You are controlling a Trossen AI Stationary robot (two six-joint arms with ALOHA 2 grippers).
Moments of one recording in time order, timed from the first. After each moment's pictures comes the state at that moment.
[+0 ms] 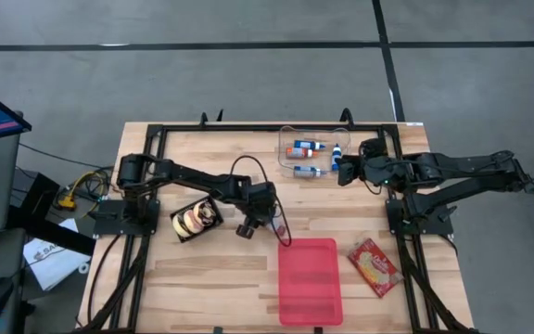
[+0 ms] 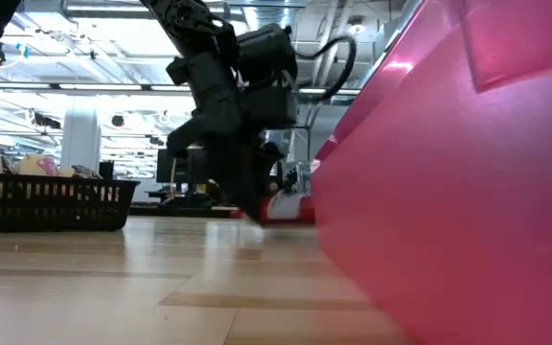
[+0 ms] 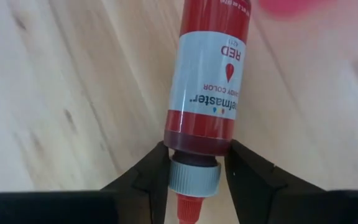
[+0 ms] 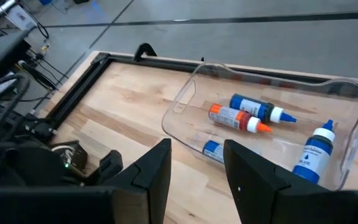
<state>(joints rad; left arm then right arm) 0.03 1.91 1.18 -0.39 0.13 0.44 0.10 0.94 0.97 -0.75 0.72 0.99</state>
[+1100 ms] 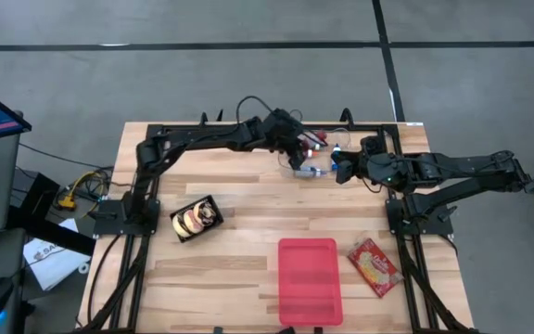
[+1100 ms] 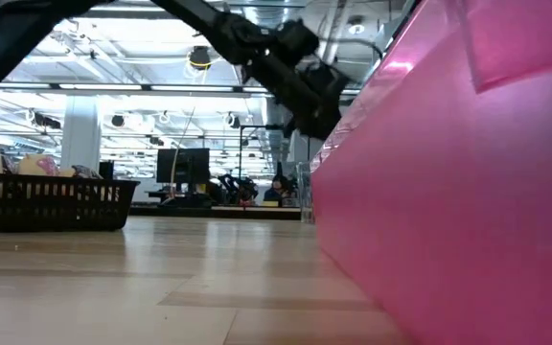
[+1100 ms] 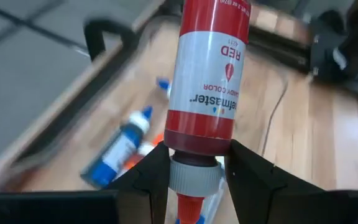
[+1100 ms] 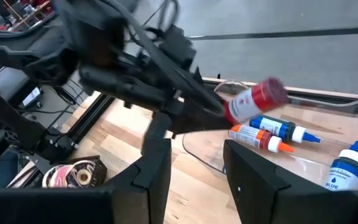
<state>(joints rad) 0.35 2.08 1.67 -0.19 0.03 -0.11 0.10 0.94 0.97 -0.63 0.73 0.92</state>
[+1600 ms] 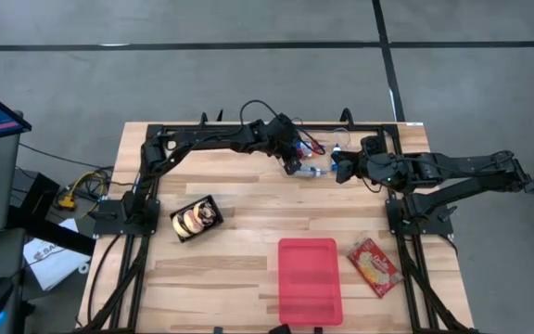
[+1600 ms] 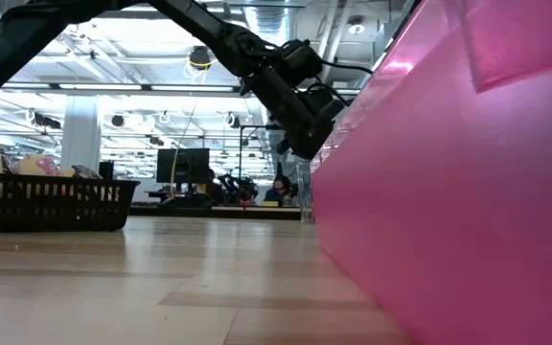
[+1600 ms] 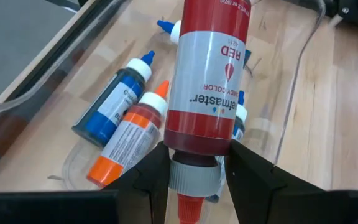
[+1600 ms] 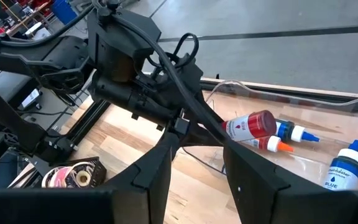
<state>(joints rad) 0.37 2.13 1.68 -0.30 0.05 -0.07 0.10 0.94 0.97 -0.63 0.74 0.93</state>
